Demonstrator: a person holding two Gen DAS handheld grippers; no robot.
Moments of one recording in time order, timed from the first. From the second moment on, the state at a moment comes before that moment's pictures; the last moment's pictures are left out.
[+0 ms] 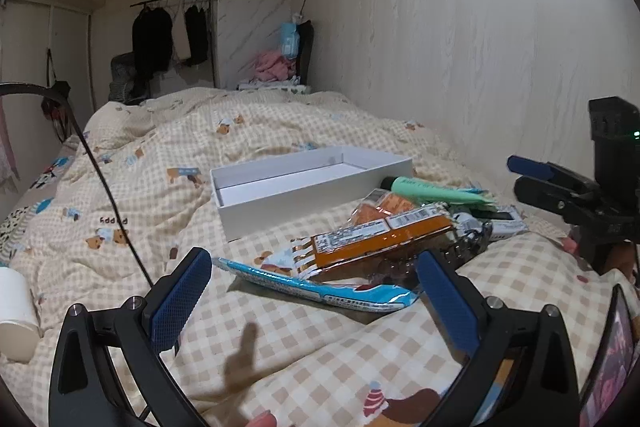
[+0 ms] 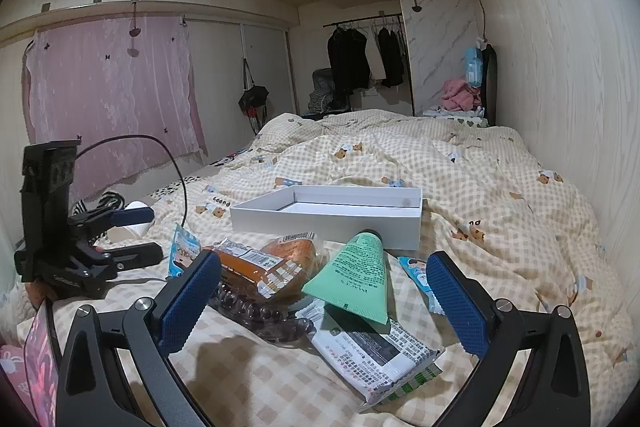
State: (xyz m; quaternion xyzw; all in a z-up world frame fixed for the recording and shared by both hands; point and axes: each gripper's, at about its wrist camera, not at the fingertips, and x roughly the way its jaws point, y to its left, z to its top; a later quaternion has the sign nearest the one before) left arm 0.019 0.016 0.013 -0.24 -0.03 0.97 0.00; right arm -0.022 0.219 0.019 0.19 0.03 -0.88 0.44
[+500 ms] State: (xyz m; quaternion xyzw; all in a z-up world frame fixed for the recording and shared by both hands) left arm 0.012 0.003 0.006 -0.27 -0.07 0.96 0.01; right arm -0.018 0.222 0.021 0.18 0.02 -0.88 0.44
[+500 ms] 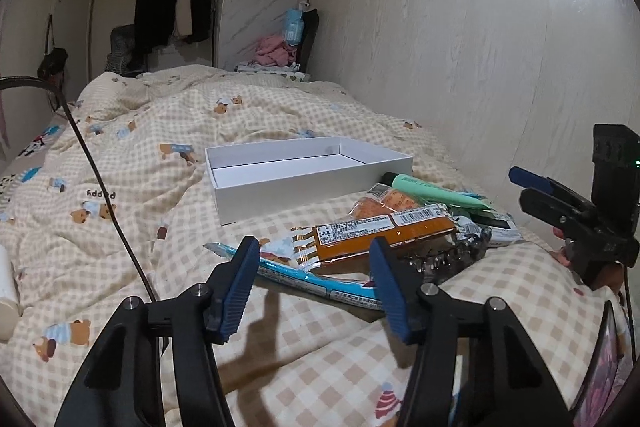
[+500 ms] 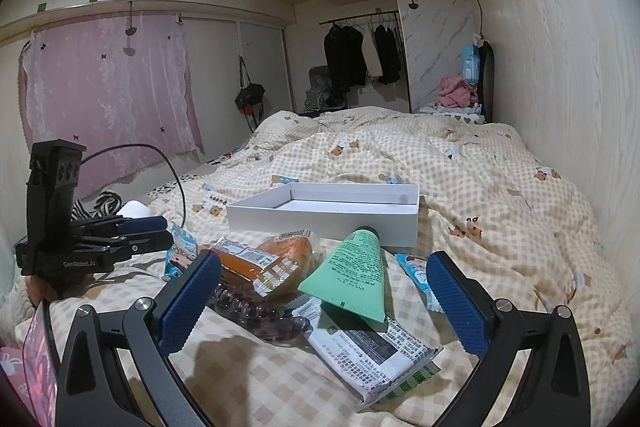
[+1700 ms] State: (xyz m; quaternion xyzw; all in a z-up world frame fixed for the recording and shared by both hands) left arm 0.006 0.005 -0.001 -0.29 -0.08 0.95 0.03; right arm -0.015 0.228 0.022 0.18 0.00 -0.86 0.48
